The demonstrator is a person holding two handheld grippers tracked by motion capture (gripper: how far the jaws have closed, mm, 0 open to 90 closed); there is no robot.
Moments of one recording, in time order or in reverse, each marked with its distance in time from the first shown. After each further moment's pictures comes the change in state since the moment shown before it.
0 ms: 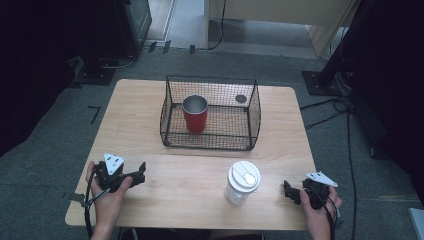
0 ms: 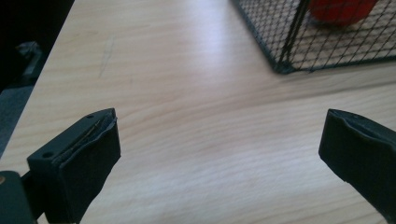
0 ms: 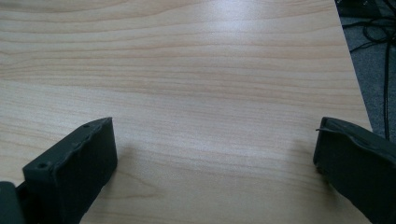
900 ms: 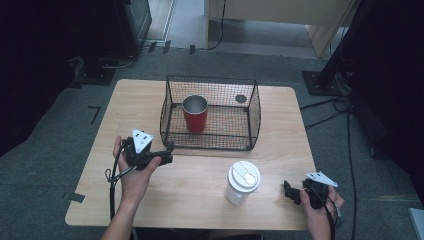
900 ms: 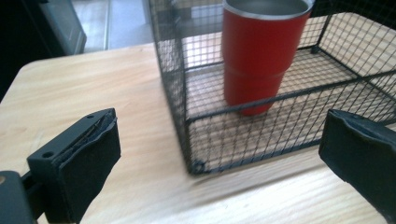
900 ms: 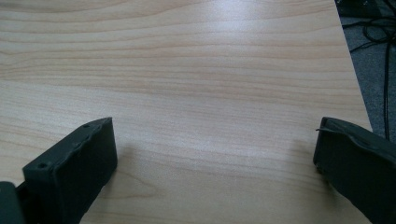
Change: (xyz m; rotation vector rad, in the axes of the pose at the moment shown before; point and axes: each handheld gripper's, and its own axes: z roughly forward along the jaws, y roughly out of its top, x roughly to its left) left arm -0.062 0.076 0.008 -0.119 -0.117 0.039; right arm 0.000 0.000 0.000 0.000 0.000 0.000
